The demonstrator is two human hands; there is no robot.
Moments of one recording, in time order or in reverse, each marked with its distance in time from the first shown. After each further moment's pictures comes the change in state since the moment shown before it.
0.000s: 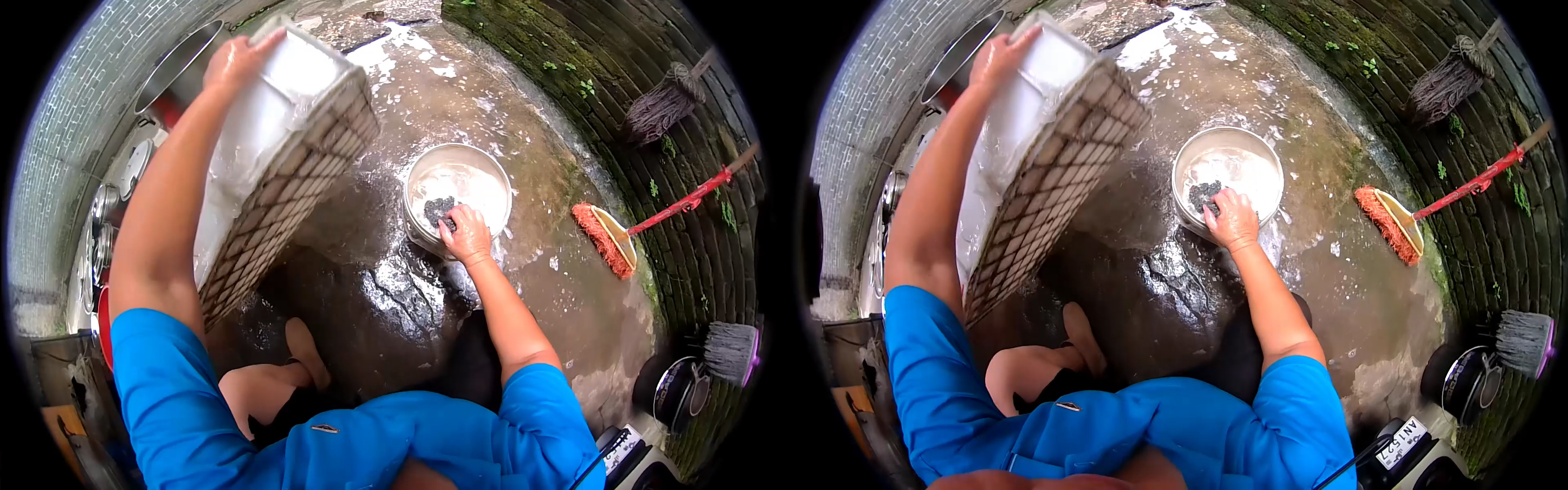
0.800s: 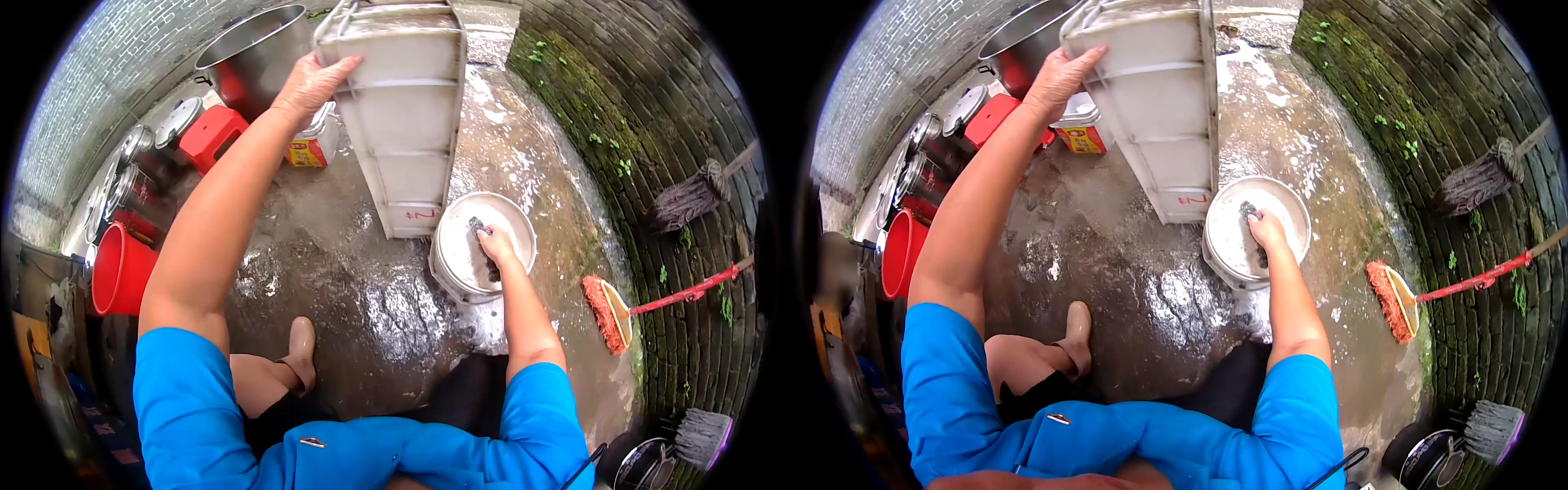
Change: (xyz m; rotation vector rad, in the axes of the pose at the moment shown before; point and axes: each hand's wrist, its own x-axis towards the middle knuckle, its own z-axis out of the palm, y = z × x) left_hand -0.065 -0.010 0.002 -1.232 -0.141 -0.014; right_hand 0.096 0.074 0.058 0.226 -0.432 0.389
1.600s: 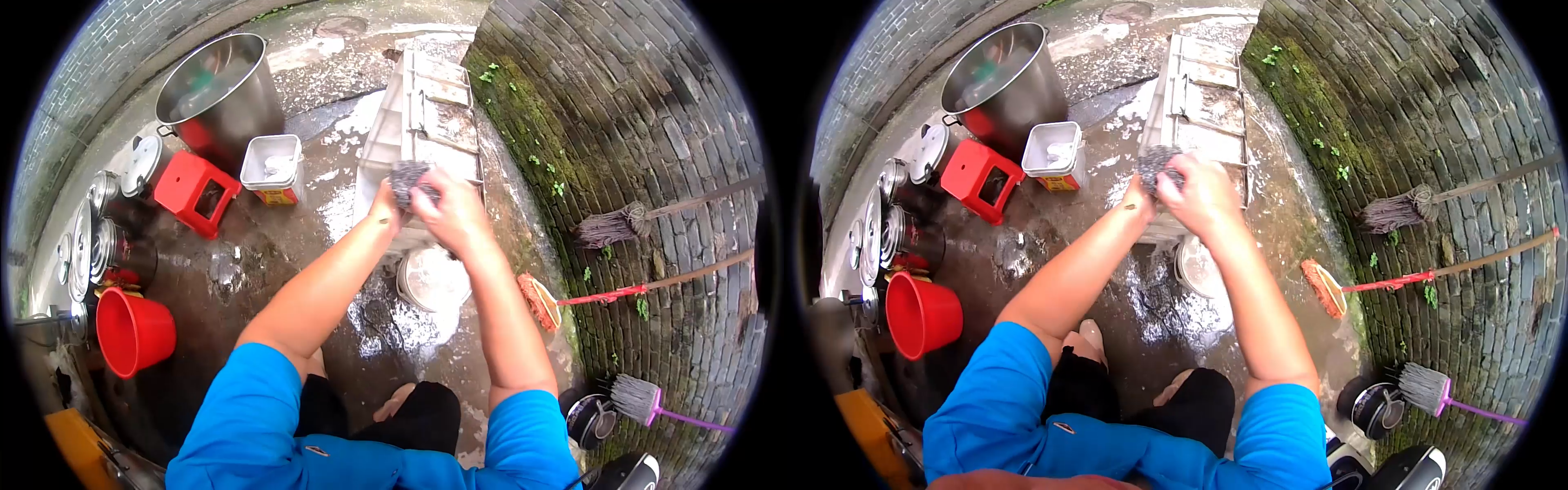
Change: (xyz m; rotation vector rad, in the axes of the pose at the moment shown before) left_hand 0.053 0.069 0.098 -0.897 0.118 -0.757; right_hand -0.085 -0.426 -0.282 -0.073 0.160 -0.461
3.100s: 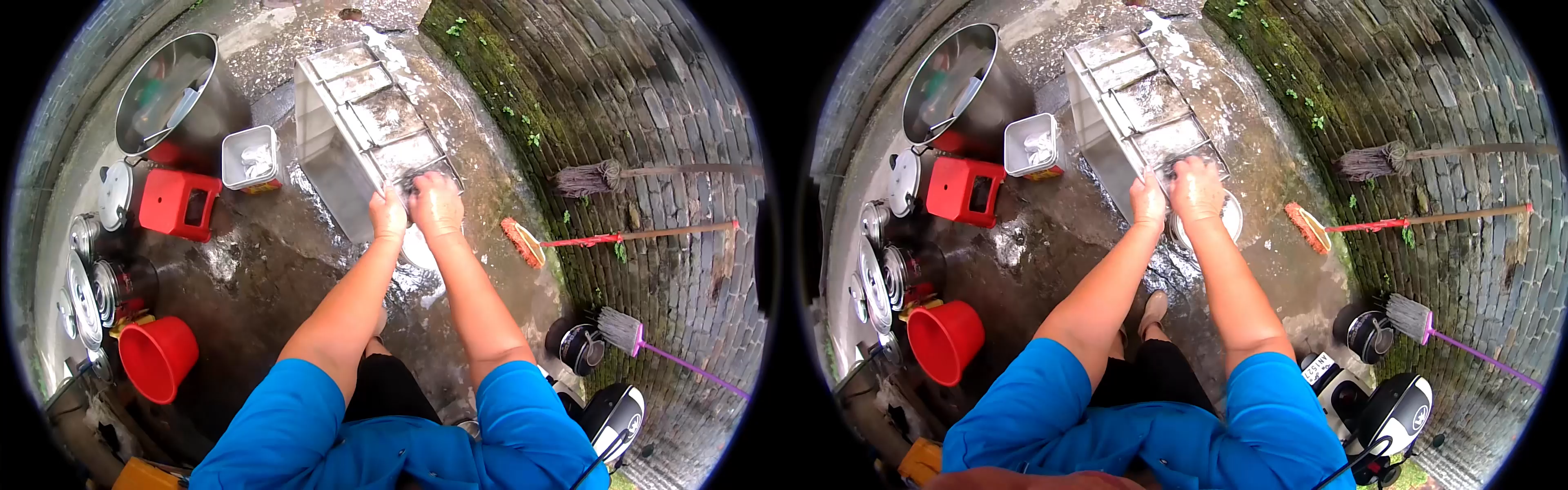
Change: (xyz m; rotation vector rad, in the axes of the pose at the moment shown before) left_hand 0.015 -0.022 -0.016 0.687 0.420 0.192; right_hand 0.022 0.006 0.044 -0.508 0.003 0.447
